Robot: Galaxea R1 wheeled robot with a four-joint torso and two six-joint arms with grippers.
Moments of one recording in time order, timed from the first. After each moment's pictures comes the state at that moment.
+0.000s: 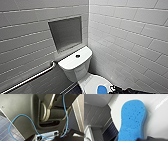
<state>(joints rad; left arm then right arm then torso) 1.75 2.88 -2.39 0.24 -0.26 -0.08 -0.67 2.58 -1.91 -0.11 -0.35 0.45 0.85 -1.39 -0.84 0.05</state>
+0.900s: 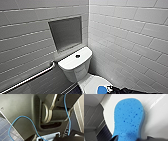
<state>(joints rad) 1.76 2.87 -2.39 0.24 -0.26 -0.08 -0.68 2.71 -2.10 -0.11 -0.40 0.45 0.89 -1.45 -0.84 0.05</state>
